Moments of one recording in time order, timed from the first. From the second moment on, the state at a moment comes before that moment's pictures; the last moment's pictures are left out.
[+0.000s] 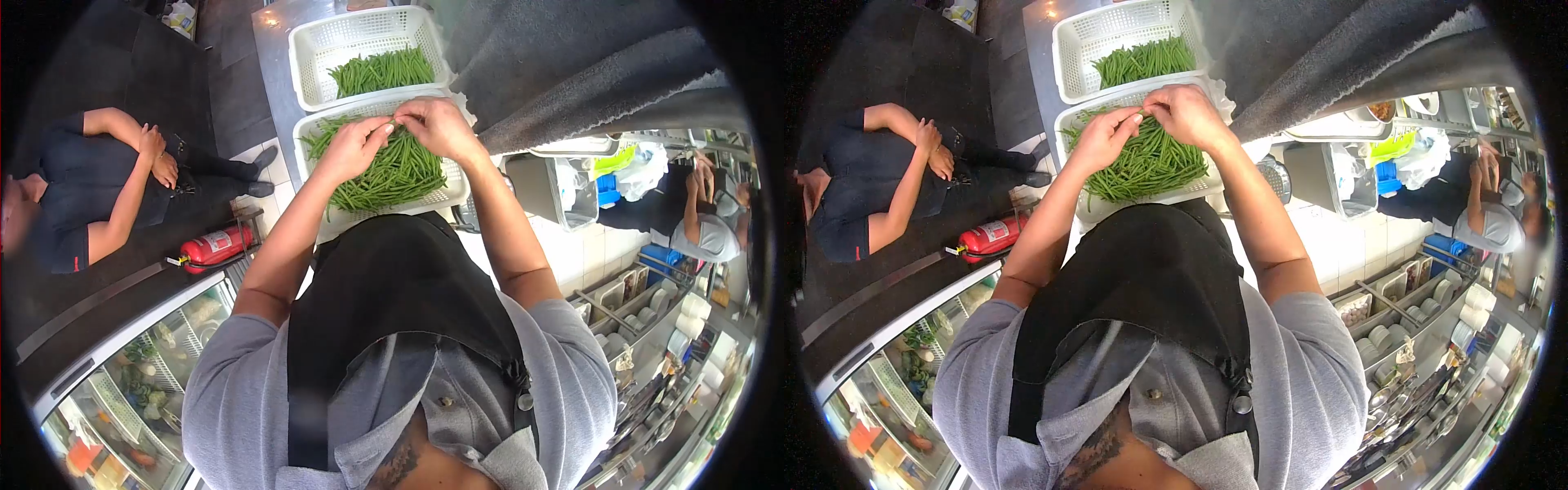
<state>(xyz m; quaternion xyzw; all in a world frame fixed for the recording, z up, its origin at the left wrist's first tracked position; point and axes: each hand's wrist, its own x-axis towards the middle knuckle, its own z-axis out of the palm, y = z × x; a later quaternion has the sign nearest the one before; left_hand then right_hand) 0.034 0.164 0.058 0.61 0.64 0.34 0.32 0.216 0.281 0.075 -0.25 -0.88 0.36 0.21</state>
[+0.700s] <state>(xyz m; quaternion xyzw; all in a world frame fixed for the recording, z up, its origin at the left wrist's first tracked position) 0.033 0.167 0.057 0.55 0.67 0.24 0.45 0.215 0.239 0.055 -0.25 -0.90 0.20 0.28</state>
